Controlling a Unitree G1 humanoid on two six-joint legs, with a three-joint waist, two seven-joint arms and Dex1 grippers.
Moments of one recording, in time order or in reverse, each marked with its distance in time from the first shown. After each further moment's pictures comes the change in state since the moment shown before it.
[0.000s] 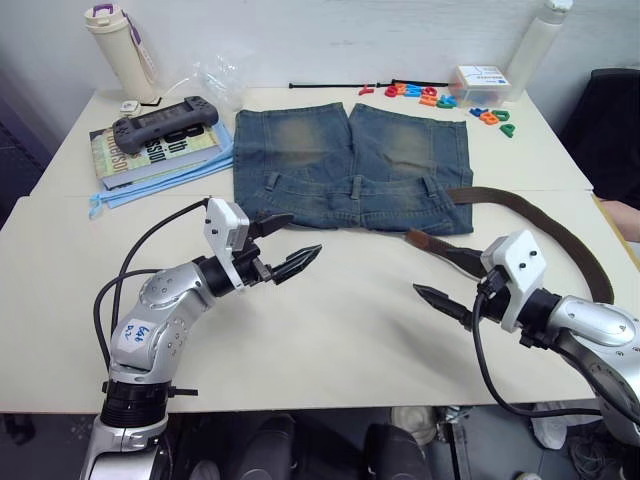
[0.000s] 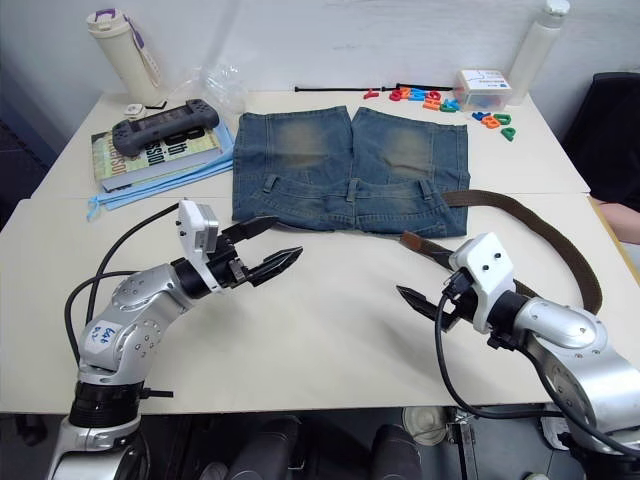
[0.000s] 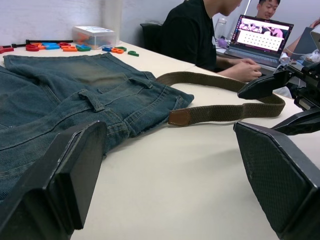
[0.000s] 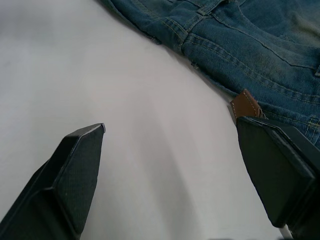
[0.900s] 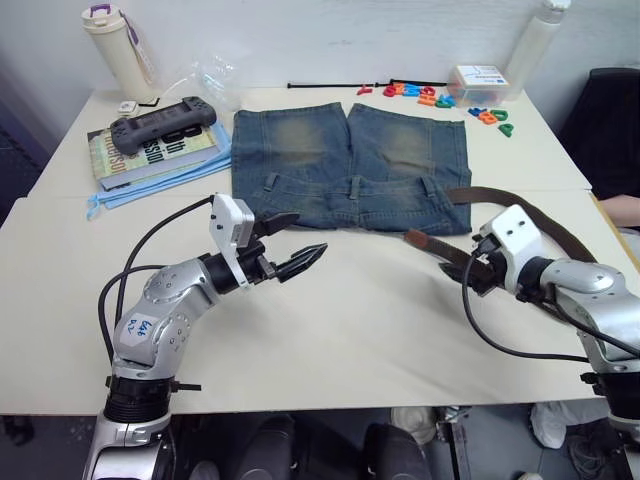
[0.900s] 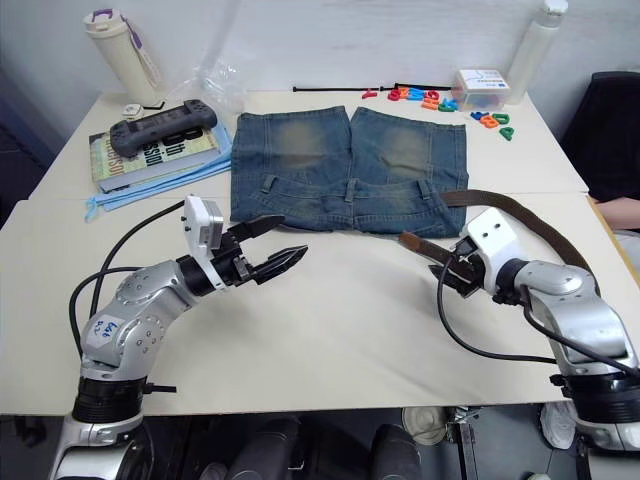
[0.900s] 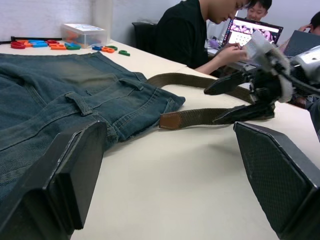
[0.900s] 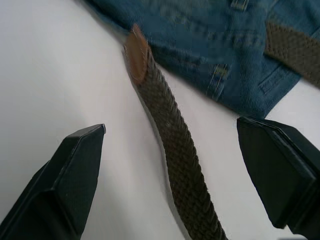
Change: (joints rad) left arm -0.027 -0.011 -0.004 -0.008 -0.017 0.051 0.003; right arm -0.310 -0.076 0.208 0.480 -0.241 -0.003 0.019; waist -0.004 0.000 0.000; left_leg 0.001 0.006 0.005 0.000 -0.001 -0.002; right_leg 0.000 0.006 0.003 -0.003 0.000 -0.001
